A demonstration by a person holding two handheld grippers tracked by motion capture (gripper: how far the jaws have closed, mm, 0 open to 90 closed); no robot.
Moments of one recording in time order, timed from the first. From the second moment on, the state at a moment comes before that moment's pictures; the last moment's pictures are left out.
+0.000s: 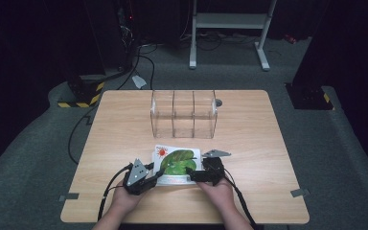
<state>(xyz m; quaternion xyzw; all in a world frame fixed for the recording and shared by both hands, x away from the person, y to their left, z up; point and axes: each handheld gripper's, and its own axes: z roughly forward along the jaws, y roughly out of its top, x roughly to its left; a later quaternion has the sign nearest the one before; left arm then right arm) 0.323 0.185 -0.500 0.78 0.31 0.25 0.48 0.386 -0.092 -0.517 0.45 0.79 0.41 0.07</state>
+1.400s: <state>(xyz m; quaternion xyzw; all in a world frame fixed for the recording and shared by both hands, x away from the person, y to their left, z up) 0.318 0.183 -0.500 0.79 0.28 0.27 0.48 0.408 -0.100 -0.518 0.46 0.77 0.44 0.01</state>
